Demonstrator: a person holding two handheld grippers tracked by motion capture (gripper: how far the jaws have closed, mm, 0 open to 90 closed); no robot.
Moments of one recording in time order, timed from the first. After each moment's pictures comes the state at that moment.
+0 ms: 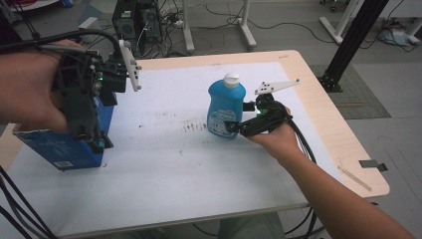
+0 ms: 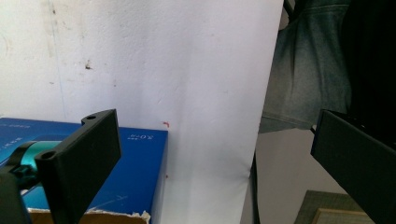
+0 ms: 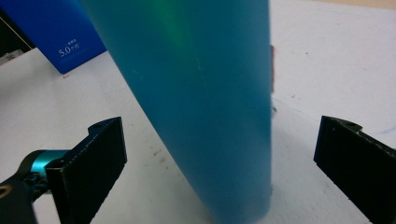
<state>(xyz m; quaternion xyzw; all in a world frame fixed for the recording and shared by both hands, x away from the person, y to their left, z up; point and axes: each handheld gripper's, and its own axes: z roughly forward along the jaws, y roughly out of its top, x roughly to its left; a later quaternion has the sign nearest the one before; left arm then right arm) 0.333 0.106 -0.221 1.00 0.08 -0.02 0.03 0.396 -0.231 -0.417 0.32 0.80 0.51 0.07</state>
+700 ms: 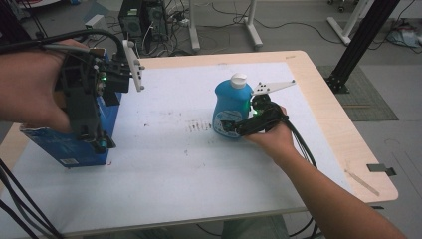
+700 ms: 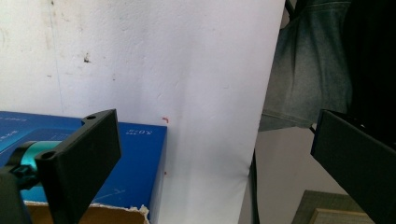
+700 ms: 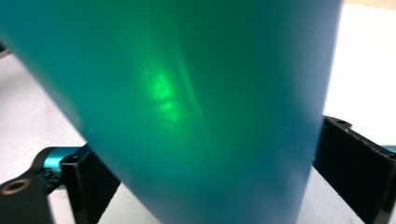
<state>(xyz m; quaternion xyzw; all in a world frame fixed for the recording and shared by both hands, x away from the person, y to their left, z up) 0.333 0.111 -0.223 1.00 0.08 -0.02 0.03 0.407 -0.213 -0.427 0.30 0.80 0.51 0.07</state>
